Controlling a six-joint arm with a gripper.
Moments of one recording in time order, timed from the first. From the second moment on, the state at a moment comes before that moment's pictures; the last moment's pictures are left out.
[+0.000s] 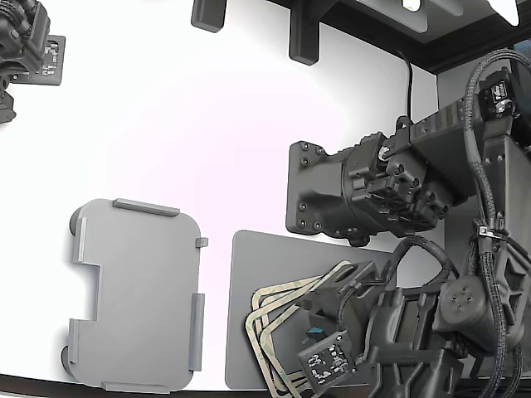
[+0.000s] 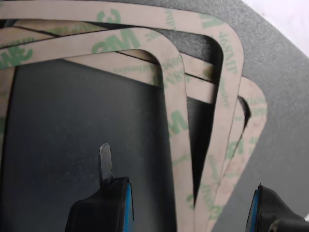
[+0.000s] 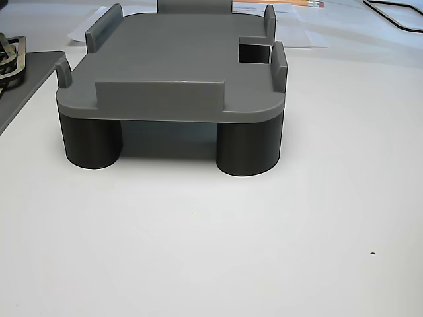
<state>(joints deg) 66.5 106.2 110.4 85.4 6.3 34.7</state>
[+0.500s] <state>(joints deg) 67.3 106.2 115.9 80.9 4.6 31.5</state>
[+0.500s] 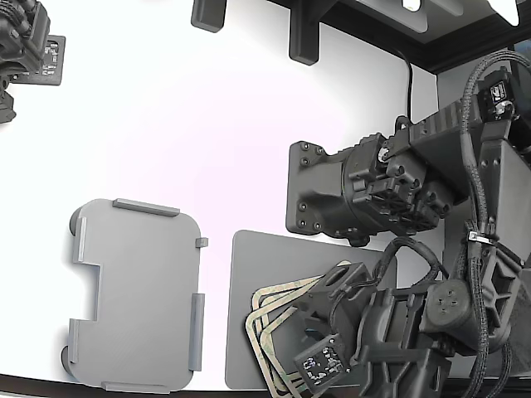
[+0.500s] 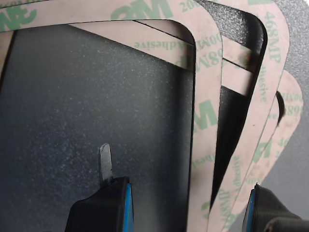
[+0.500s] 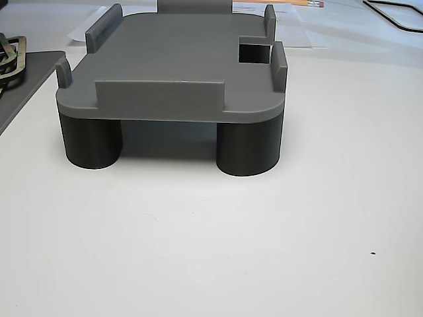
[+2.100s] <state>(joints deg) 63.2 101.1 116.0 78.4 4.7 24.4</state>
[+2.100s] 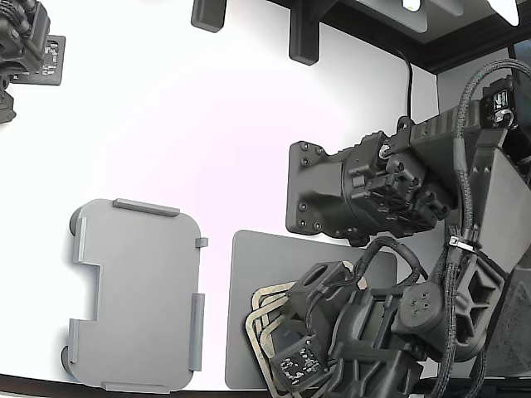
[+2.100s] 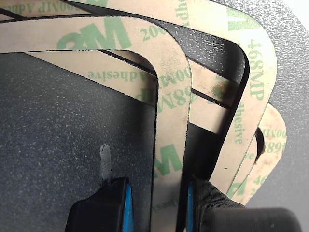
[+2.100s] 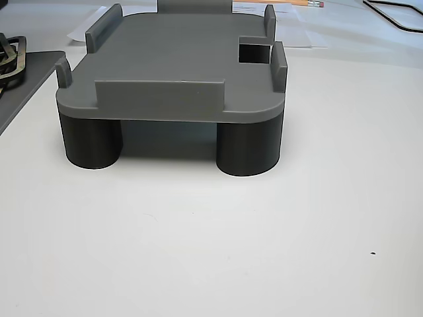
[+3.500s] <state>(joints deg) 43.8 95.1 86.9 91.7 12.3 83.1</state>
